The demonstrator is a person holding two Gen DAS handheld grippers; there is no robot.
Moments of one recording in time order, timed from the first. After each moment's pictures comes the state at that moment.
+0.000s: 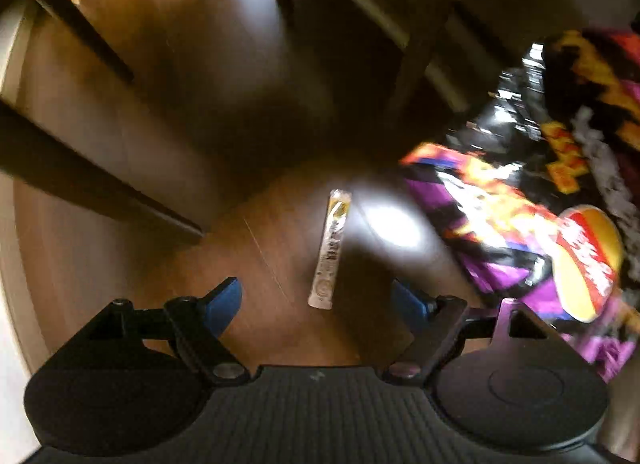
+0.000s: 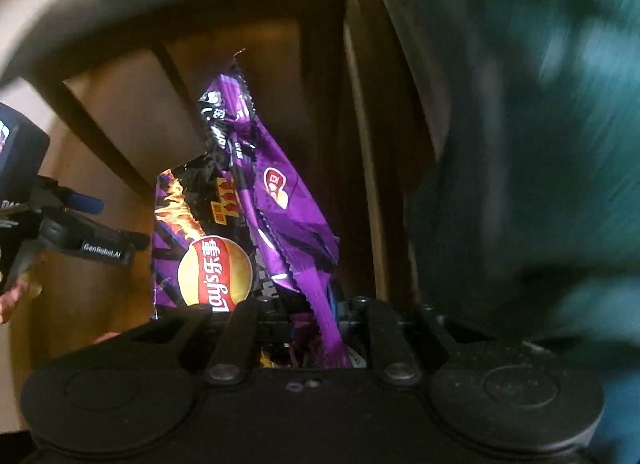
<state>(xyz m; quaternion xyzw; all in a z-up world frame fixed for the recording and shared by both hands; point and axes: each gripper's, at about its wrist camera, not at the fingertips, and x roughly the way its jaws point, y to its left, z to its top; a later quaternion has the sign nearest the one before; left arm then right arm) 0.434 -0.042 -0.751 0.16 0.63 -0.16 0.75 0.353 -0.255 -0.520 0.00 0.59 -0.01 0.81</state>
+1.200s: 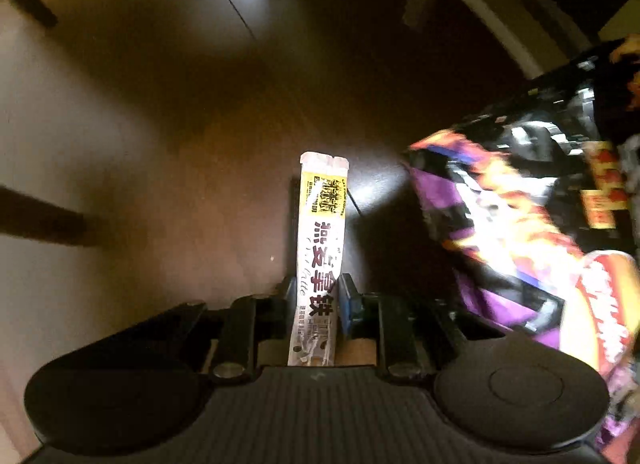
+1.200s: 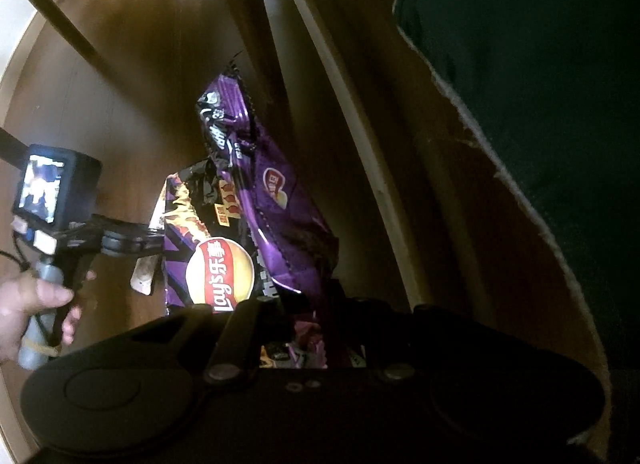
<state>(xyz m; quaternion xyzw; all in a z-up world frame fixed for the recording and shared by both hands) 0.448 -0.069 -0.905 0.14 0.65 -0.16 0.73 0.364 -0.288 -0.687 0.08 0.62 -0.07 0.78</state>
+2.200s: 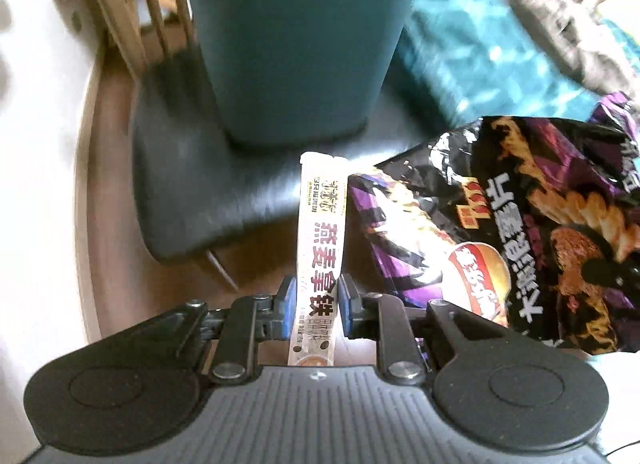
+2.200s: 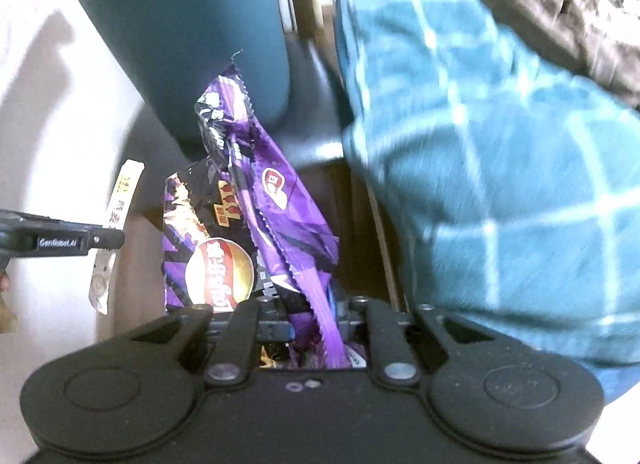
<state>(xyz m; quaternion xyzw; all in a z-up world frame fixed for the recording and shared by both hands) 0.386 -0.004 -0.355 0.05 0.54 -0.15 0.82 0.335 -0.272 -0.283 0.07 0.52 0.01 0.85</state>
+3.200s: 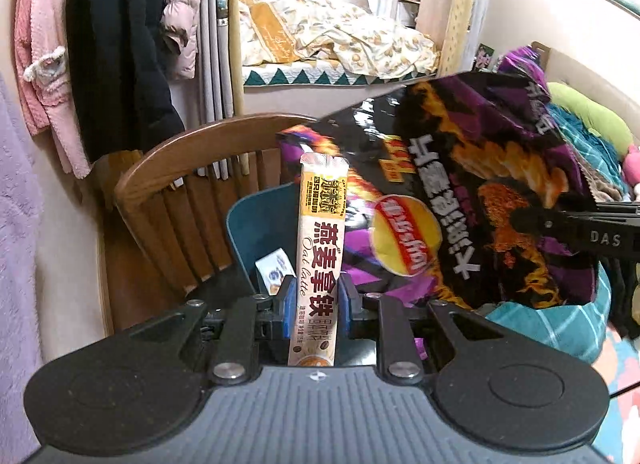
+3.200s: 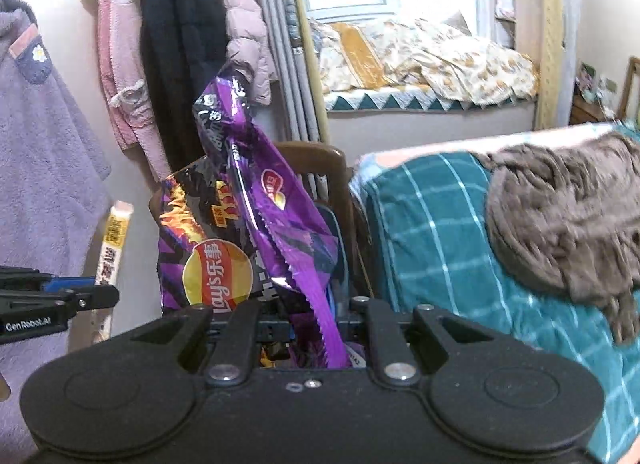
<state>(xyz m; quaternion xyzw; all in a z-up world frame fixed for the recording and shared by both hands) 0.486 0.027 -0.058 0.06 0.37 -0.22 0.90 0.466 -0.202 -0.010 0.08 0.34 -0.01 0.94</state>
